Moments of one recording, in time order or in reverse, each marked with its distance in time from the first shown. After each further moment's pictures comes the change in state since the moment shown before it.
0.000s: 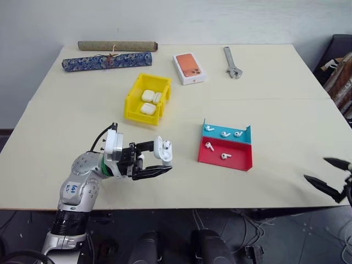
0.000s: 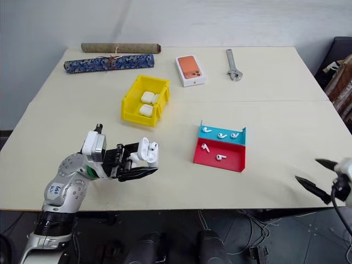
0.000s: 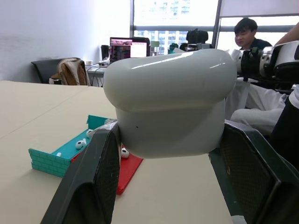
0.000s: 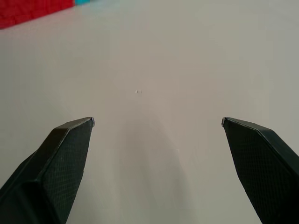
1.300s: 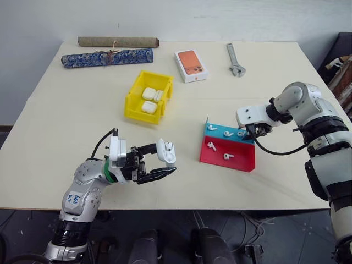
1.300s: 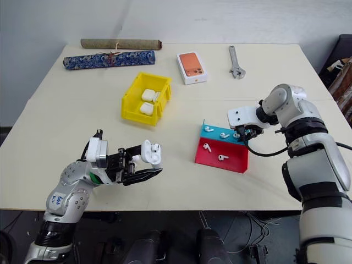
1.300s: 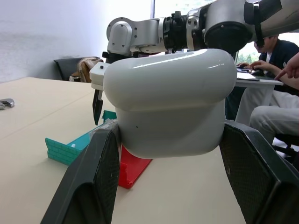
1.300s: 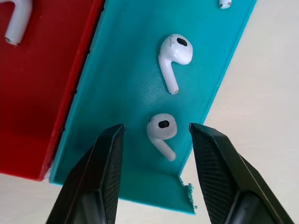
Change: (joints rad) left arm 0.088 -0.022 -0.024 -0.100 0.022 -0.050 0.121; right arm -1.263 0.287 0.946 0.833 -0.798 -0.320 0.173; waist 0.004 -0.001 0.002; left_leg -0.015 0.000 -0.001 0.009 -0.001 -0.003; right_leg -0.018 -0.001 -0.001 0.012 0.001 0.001
